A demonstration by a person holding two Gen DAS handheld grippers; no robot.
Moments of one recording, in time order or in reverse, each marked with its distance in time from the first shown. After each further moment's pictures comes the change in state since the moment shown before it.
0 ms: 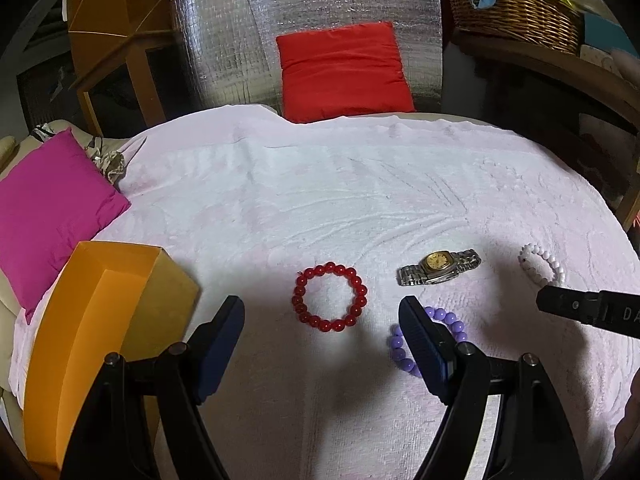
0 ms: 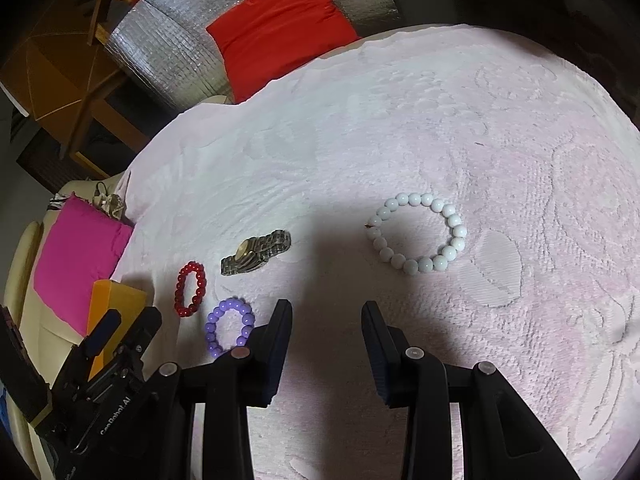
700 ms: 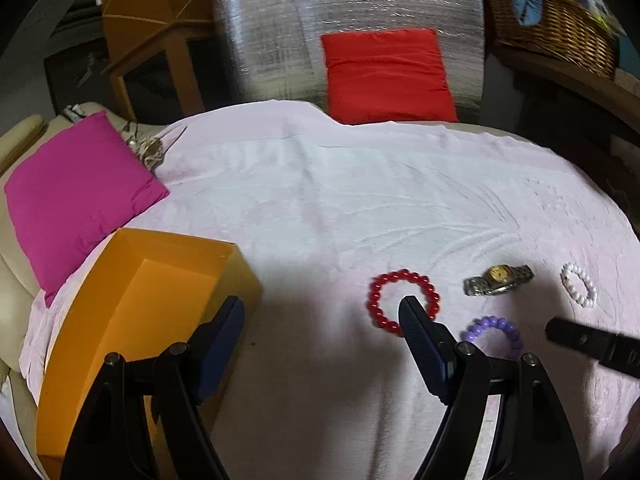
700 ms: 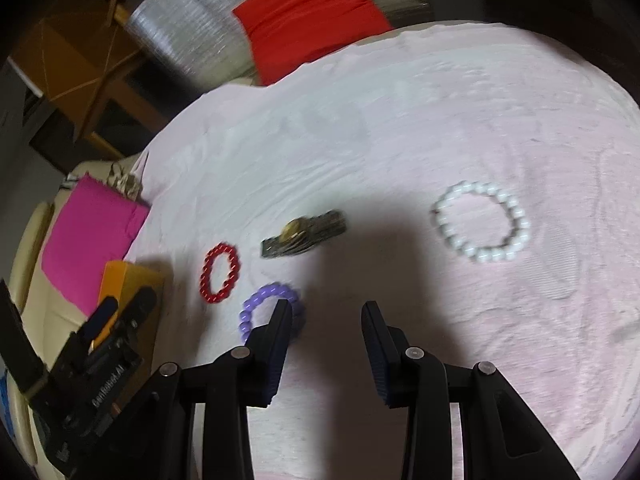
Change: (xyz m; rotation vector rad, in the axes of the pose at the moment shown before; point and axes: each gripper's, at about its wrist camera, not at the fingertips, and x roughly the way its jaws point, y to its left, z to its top) left arm -0.001 0.052 0.002 -0.084 -0.003 0.083; right arm 0.022 0.046 -0.011 -0.069 0.047 0.047
